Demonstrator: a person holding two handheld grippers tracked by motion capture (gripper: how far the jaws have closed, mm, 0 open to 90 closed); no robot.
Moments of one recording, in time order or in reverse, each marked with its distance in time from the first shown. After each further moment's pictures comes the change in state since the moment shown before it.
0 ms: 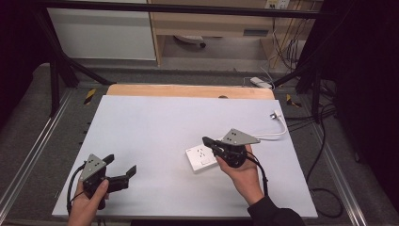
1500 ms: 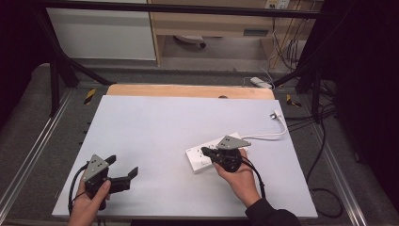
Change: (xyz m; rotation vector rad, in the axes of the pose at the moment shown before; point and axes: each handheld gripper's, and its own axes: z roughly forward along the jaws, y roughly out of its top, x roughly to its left) left arm -0.004 -0.001 0.002 0.025 -0.013 0.020; right arm -0.004 -0.037 0.020 0.144 0.021 0.053
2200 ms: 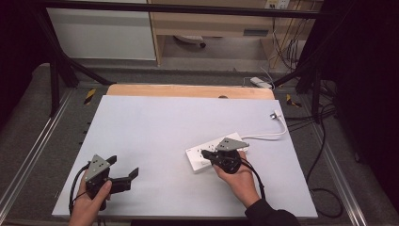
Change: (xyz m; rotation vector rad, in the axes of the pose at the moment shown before) left arm -0.001 -0.001 0.002 0.016 -0.003 0.005; right arm -0.002 -0.010 0.006 0.042 0.014 0.017
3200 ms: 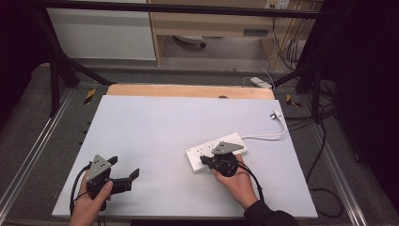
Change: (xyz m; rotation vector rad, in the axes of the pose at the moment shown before) left arm -0.001 -0.001 0.001 0.015 -0.001 0.008; right arm 0.003 -0.012 0.011 0.089 0.015 0.008
